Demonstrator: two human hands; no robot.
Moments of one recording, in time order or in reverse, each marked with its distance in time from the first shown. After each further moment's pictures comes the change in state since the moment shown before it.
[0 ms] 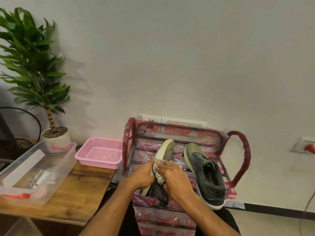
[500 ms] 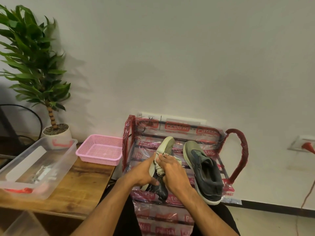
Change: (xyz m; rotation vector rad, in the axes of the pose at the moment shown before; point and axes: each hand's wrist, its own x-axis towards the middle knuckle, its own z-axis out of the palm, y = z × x) left_hand -0.004 0.001 0.001 0.023 -0.047 0.035; right_hand 0.006 0.003 -0.002 0.120 0.005 0.059
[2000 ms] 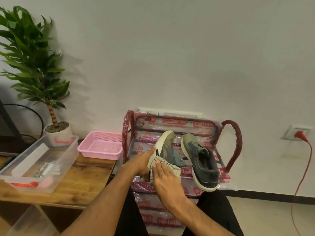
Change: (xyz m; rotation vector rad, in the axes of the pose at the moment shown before) left_hand -0.014 0.019 -0.007 0.409 -0.021 -0.127; right_hand -0.055 -0.038 0.017 -0.215 -0.140 -0.057
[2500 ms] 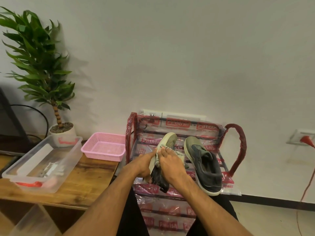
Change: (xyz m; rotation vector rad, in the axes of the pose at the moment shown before) left_hand -0.007 0.002 -0.008 -0.054 -0.005 -0.011; right_hand 0.062 0.032 -0.015 -0.053 0.012 0.066
